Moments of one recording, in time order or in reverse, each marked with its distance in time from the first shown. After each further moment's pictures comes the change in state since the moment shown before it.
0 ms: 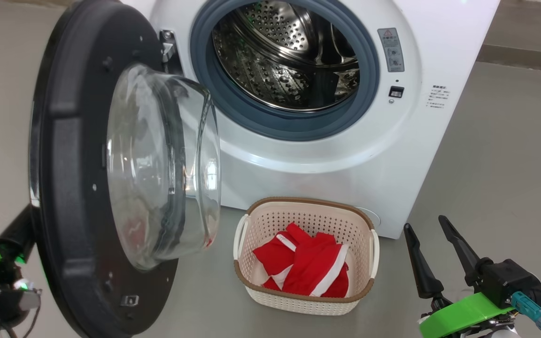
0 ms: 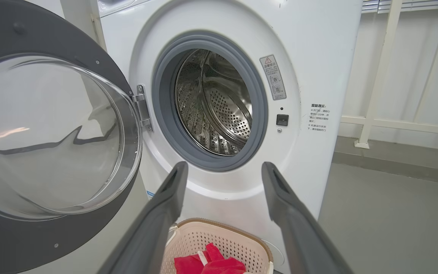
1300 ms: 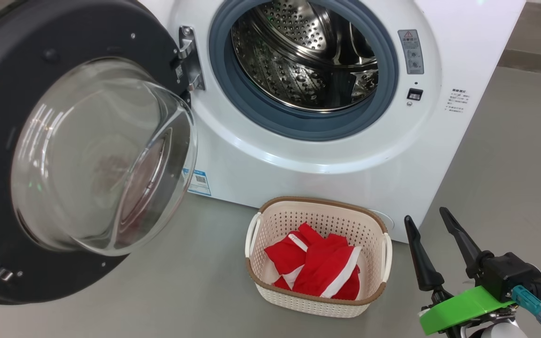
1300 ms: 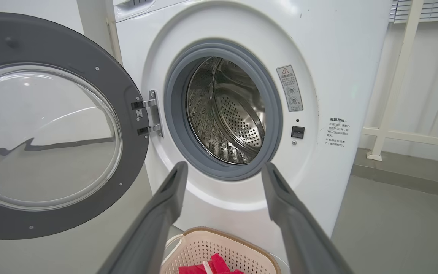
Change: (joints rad) left arm -0.348 0.257 0.187 0.580 0.157 -0.118 -0.168; right arm -0.023 0.000 -0.004 -0.005 -0.016 0.000 0.000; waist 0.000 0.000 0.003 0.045
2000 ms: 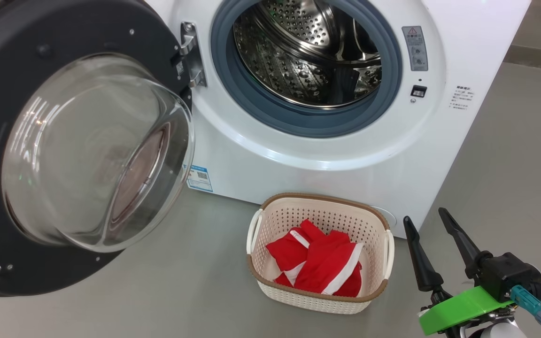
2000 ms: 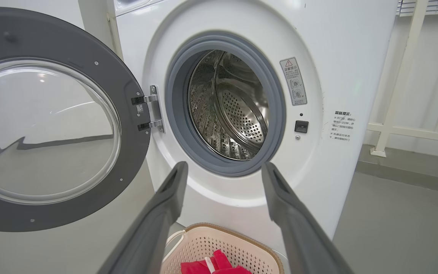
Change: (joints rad) left arm -0.060 0.020 0.029 0.058 0.062 0.019 -0.229; right arm 0.000 0.000 0.002 0.003 -0.002 0.000 0.000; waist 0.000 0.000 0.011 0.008
